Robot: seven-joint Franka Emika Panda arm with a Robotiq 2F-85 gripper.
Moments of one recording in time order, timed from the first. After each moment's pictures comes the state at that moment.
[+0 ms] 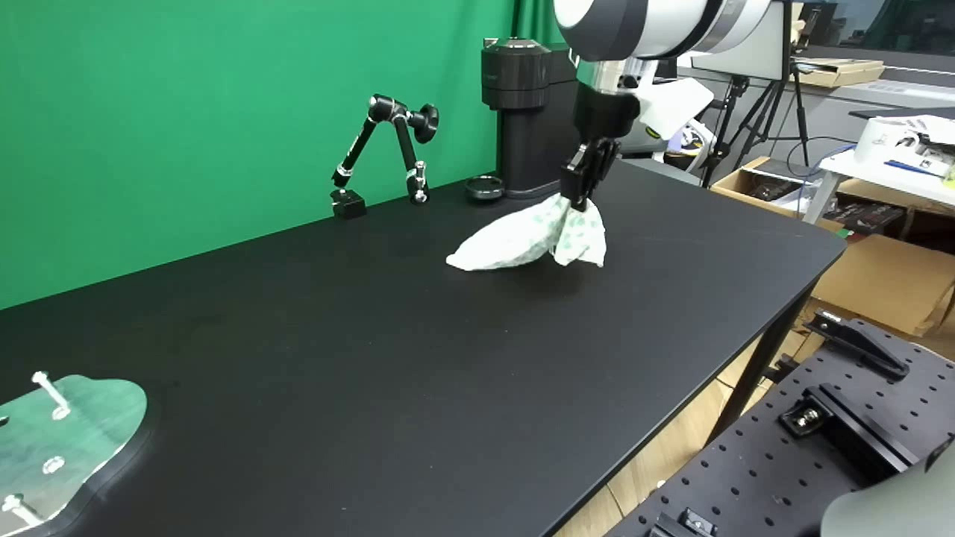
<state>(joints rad) -0.18 0.03 -0.01 -2.62 0.07 2.81 -0.59</state>
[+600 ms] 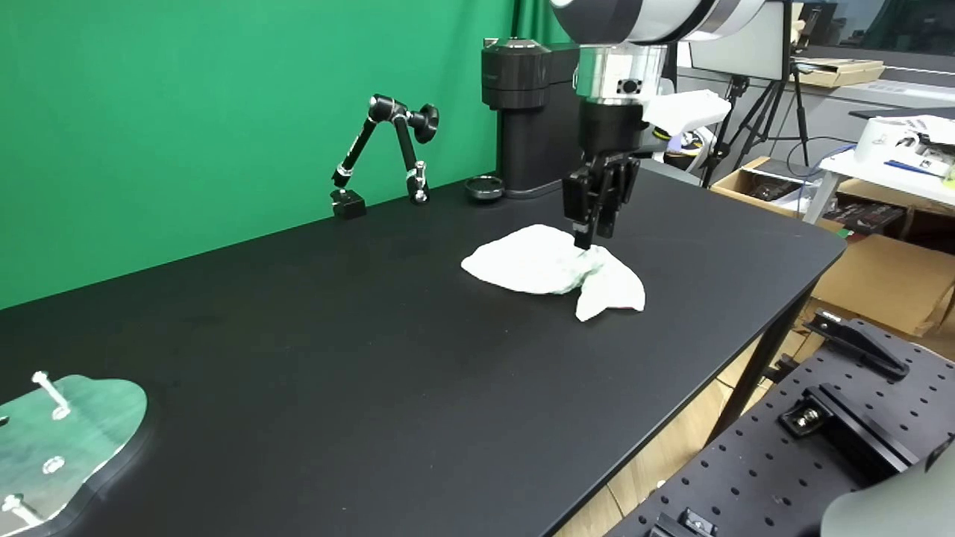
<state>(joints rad) -0.13 -0.02 -0.02 -2.64 0.10 2.54 -0.46</state>
